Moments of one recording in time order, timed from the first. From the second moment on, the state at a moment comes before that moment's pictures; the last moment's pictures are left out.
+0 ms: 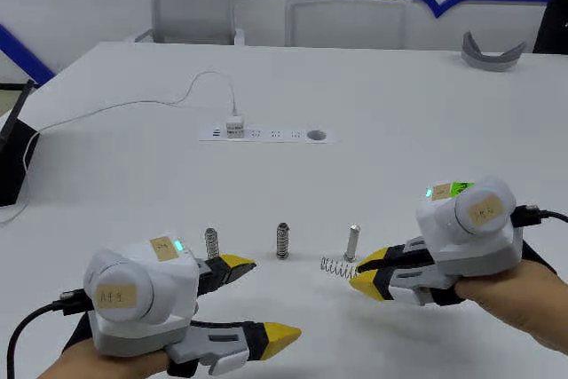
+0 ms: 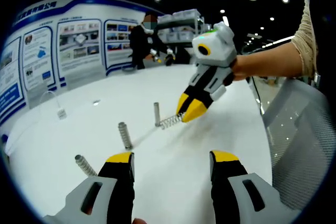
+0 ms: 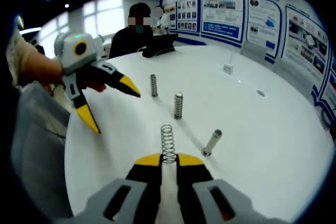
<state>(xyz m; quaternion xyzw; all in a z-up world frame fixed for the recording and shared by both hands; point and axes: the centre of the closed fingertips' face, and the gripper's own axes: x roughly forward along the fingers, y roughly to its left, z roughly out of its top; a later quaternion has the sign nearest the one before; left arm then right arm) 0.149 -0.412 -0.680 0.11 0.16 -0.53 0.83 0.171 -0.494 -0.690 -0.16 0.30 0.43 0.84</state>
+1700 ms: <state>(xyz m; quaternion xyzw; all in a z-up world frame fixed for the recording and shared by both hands) 0.123 -0.435 -0.677 0.16 0.13 -0.59 0.78 0.113 -0.449 -0.675 -0.23 0.32 0.57 0.72</state>
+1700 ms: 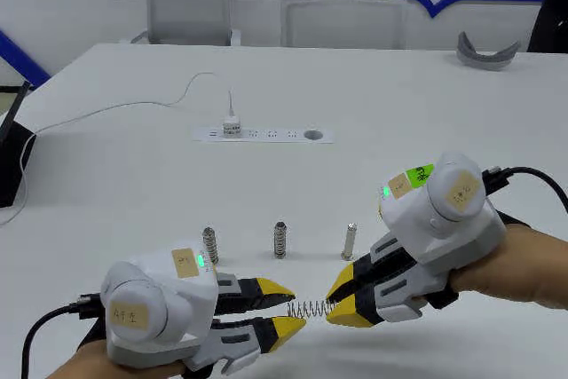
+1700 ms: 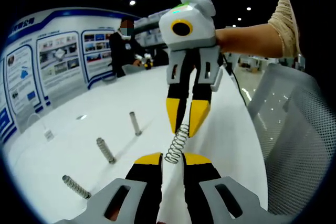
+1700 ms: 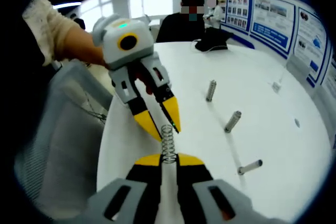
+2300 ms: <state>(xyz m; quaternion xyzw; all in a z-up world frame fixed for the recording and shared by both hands) 0.123 -0.434 -0.677 0.17 0.13 -0.59 0.78 0.114 -0.438 -0.654 -0.25 0.29 0.58 0.72</state>
